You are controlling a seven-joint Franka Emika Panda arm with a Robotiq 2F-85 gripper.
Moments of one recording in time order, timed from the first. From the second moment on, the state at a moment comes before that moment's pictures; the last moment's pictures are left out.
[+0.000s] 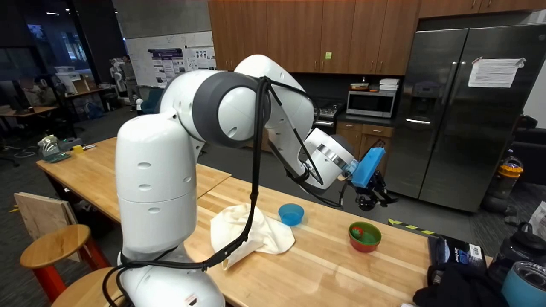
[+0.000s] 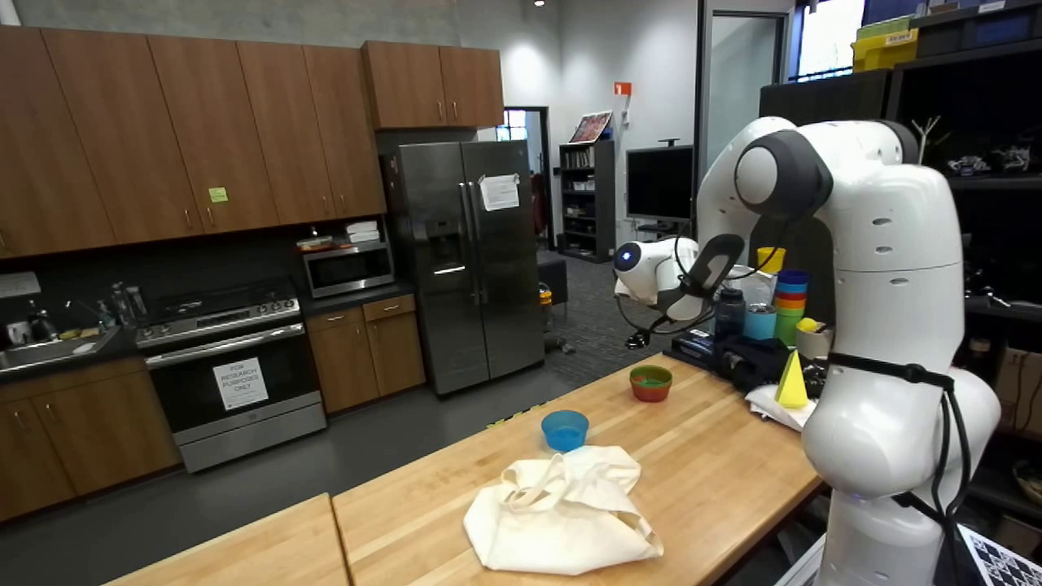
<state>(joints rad) -0.19 0.17 -0.19 -2.12 -1.30 2.50 -0.42</state>
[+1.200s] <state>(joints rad) -0.30 -0.09 -0.30 -2.48 -1.50 2.86 0.01</state>
